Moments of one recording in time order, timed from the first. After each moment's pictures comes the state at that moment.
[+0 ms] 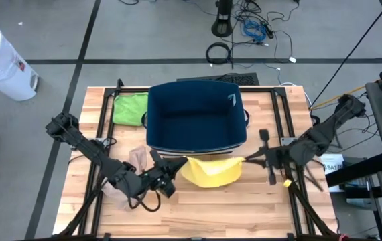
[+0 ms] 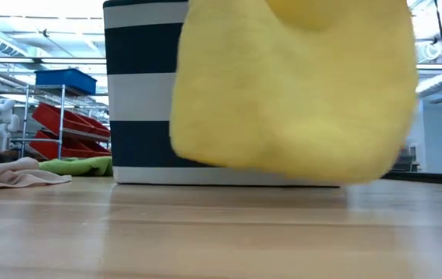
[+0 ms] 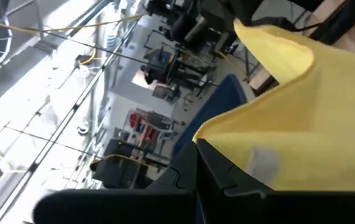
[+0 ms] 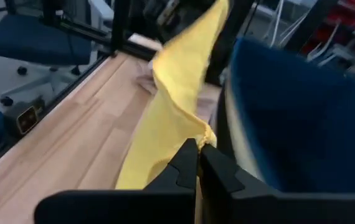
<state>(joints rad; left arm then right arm) -0.62 1.53 1.13 0.44 -1.12 1.17 0.66 0.83 0.84 -0.38 0.55 -0.08</state>
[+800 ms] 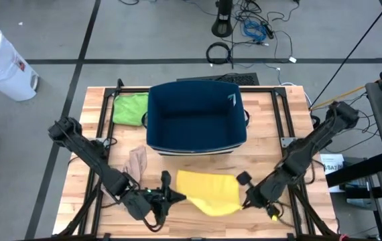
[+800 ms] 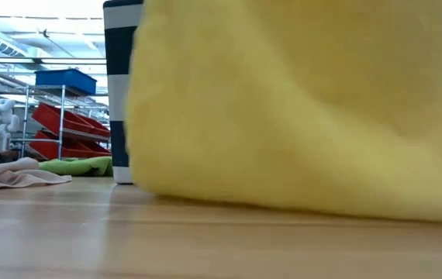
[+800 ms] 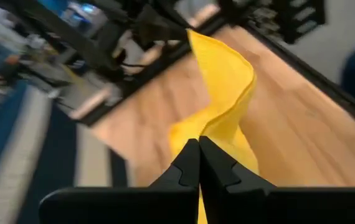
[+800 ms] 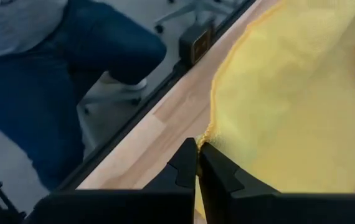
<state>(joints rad) -0.71 1.61 1.13 -0.02 -0.66 0.29 0.73 1.29 0.87 -0.30 0.01 0.09</state>
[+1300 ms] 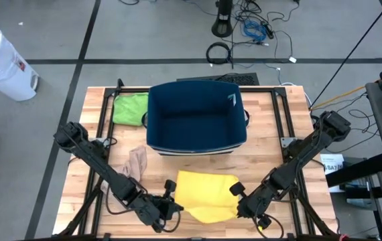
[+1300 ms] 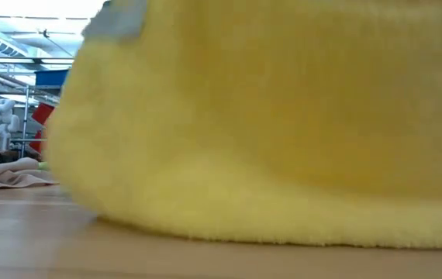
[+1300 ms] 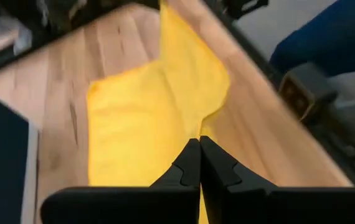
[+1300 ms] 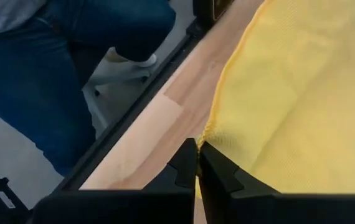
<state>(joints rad) -0.70 1.71 1.13 -0.11 -0.44 -0.02 0.75 1.51 0.87 -0.18 -0.02 0.20</state>
